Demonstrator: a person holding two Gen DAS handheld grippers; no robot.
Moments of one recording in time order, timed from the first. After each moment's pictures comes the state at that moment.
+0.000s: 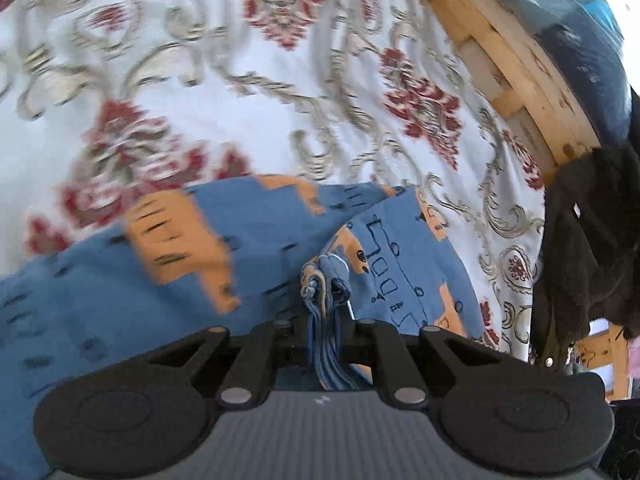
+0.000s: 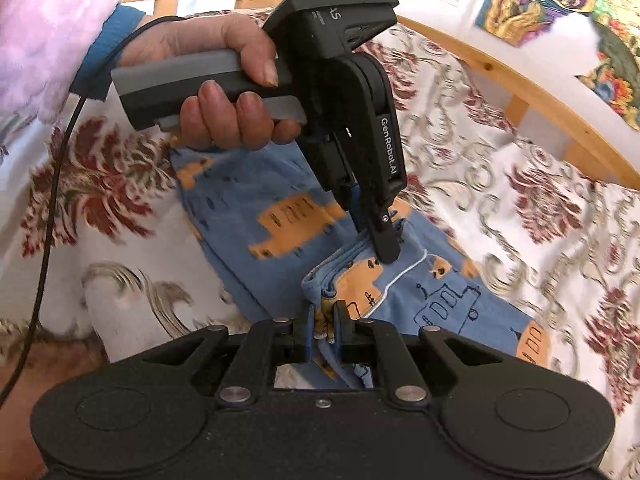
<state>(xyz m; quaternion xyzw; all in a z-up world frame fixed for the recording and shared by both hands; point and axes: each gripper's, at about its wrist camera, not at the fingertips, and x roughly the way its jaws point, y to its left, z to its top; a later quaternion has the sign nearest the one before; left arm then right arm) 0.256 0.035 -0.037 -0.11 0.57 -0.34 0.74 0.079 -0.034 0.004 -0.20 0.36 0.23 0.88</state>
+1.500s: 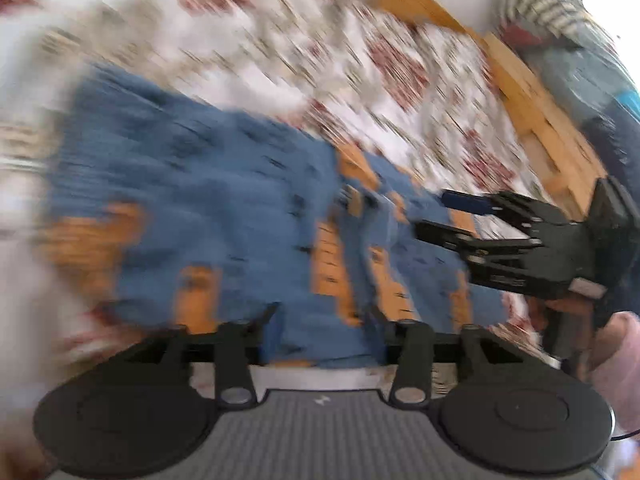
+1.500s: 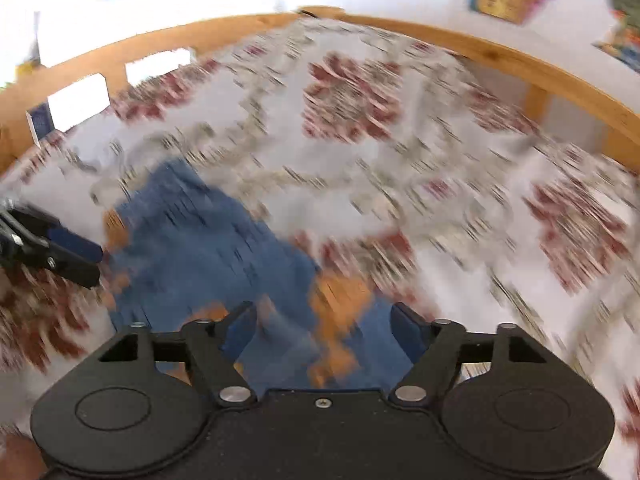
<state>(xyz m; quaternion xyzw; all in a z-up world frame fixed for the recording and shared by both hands) 0.107 0.143 -0.016 -0.18 0.48 -0.17 0.84 0.220 -0.072 0.025 -0.10 0.37 0.31 0.87</state>
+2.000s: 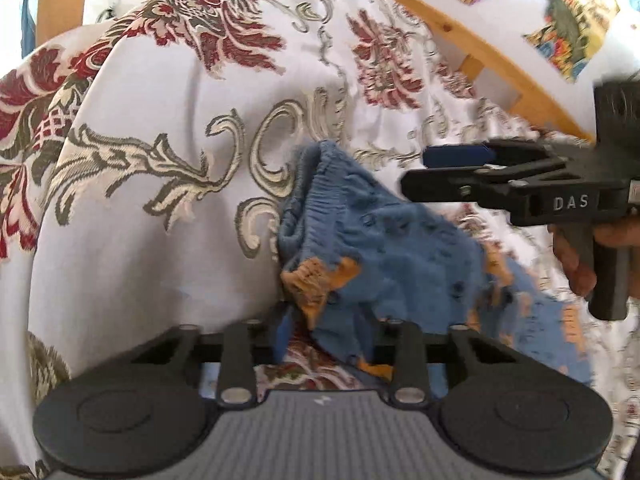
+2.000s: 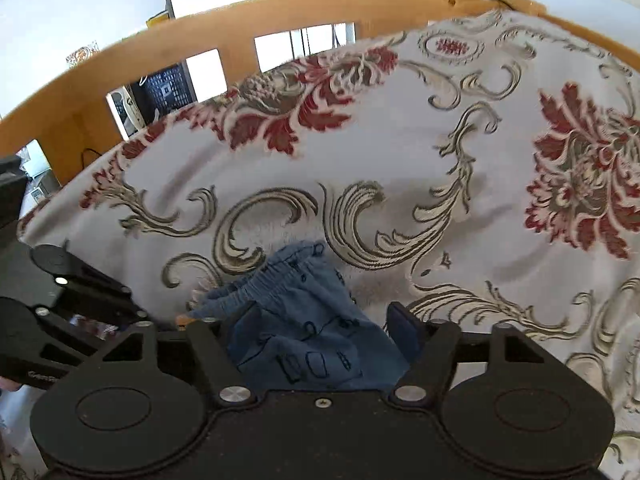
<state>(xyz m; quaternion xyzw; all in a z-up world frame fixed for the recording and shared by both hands) 0.081 0.179 -0.013 -0.20 0.42 0.05 0.88 0.309 0.082 0.015 -0.13 0.39 0.51 0.75</state>
